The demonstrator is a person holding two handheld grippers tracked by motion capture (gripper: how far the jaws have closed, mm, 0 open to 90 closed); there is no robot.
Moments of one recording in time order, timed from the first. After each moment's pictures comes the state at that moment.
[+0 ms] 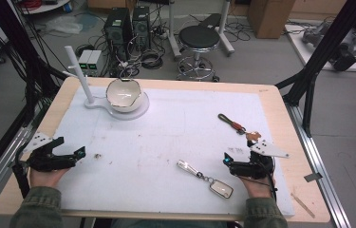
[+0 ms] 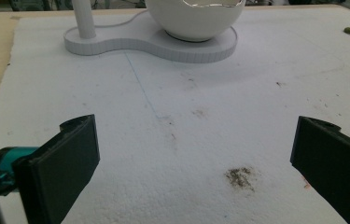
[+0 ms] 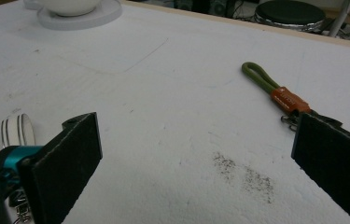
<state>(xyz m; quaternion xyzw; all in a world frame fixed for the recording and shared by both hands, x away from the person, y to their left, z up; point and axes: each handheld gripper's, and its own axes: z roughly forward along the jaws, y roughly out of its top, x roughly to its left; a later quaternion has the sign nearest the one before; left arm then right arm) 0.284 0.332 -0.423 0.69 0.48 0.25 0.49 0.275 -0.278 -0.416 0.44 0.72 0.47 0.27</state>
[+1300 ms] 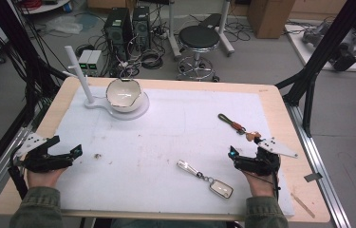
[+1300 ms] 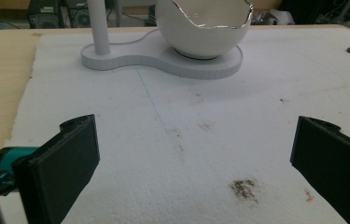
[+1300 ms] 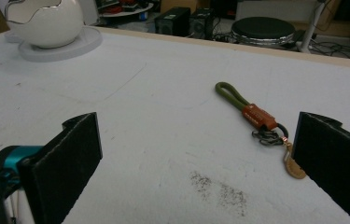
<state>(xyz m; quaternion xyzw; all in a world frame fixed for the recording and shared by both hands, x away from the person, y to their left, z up) 0.277 0.338 -0.419 0.66 0.48 0.28 0.51 0.278 -0.288 -0.404 0.47 0.68 0.48 0.30</state>
